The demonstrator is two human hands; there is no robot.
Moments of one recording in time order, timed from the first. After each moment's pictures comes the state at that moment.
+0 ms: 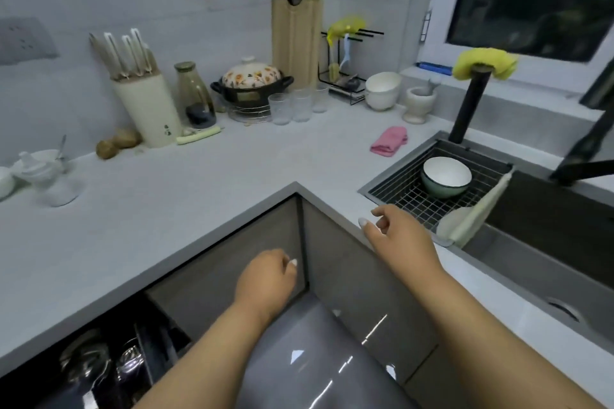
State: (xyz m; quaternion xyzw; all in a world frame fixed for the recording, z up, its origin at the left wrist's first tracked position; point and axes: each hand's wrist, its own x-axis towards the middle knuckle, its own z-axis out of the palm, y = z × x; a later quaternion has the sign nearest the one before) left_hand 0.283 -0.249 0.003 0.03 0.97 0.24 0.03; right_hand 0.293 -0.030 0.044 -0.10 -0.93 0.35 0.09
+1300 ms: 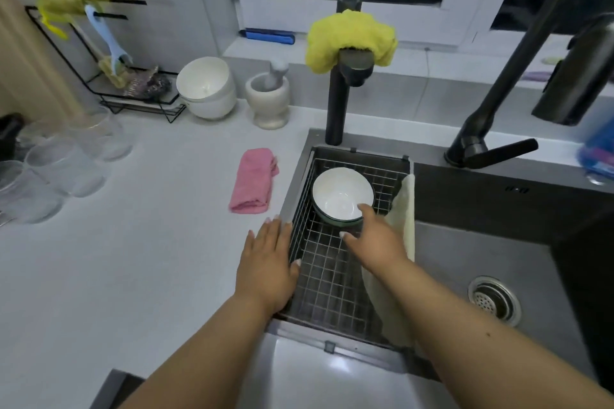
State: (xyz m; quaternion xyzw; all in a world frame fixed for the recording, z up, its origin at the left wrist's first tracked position) left_hand -0.027 0.021 -0.075 0.42 0.90 0.07 0.08; right_hand 0.073 0.199 -0.068 -0.40 -0.87 0.28 0.01
